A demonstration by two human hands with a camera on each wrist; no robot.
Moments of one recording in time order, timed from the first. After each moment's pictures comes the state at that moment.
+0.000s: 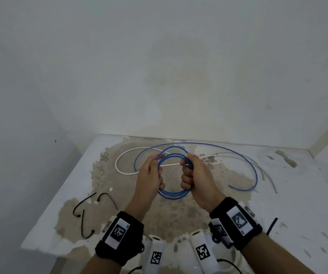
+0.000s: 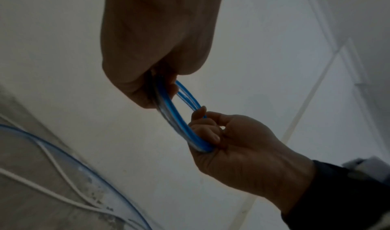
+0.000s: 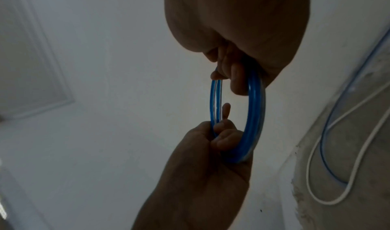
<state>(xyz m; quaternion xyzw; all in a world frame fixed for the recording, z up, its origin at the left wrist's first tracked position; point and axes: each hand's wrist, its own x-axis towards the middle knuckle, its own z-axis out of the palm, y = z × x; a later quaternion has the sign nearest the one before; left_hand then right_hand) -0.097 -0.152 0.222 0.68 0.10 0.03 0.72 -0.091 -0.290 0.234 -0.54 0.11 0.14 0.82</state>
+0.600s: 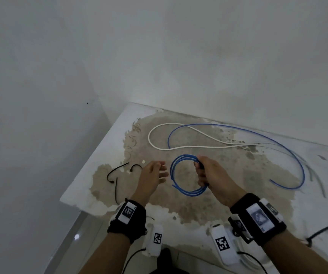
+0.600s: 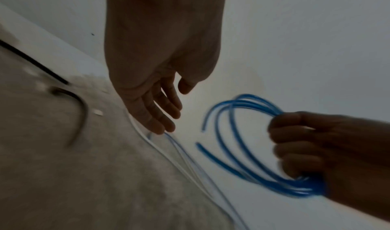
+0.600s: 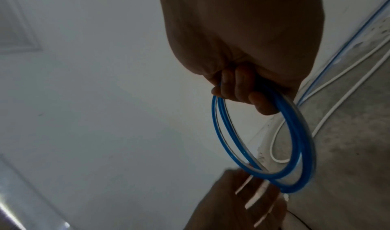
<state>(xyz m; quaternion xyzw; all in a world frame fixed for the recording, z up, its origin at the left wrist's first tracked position) -0.108 -0.009 0.103 0.68 0.24 -0.04 0.69 -0.088 -0.200 0.188 -0.72 0.04 0.26 0.64</state>
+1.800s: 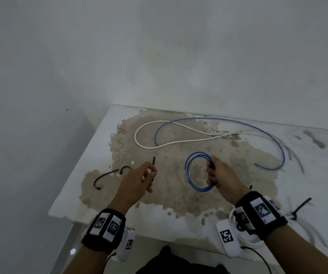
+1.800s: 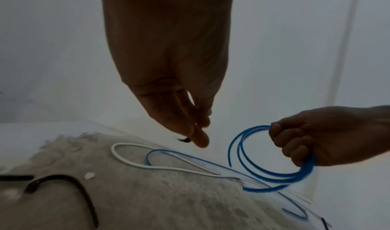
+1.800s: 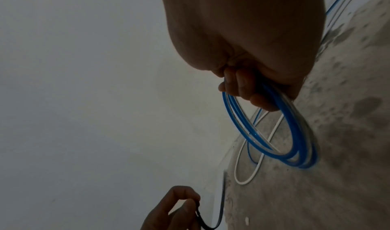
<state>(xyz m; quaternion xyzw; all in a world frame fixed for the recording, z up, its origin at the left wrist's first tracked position) -0.134 0.016 0.129 0.89 0.00 -0.08 0.45 -0.099 -0.247 0.153 -0.67 0.19 0.19 0.69</state>
